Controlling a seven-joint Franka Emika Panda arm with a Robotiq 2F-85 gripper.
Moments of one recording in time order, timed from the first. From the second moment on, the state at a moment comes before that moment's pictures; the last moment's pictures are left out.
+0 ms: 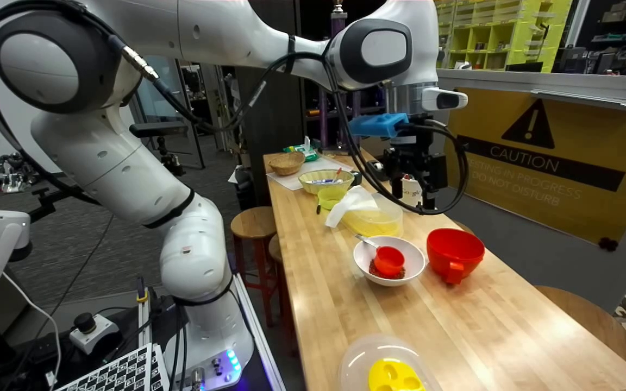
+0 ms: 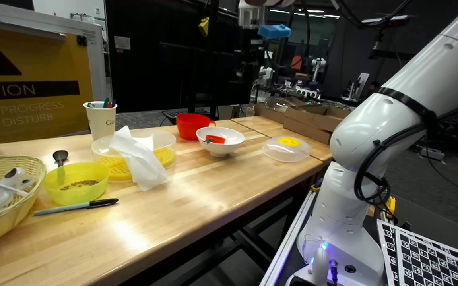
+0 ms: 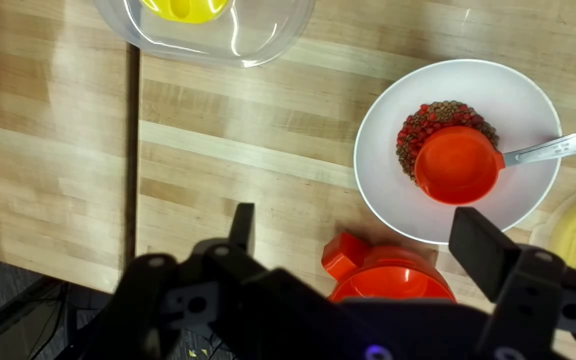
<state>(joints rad) -0.18 -0.48 -0.12 -2.27 -0.26 1.84 -0.09</state>
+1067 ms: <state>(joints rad) -0.17 -0.48 -0.12 -2.27 -0.26 1.84 -0.10</state>
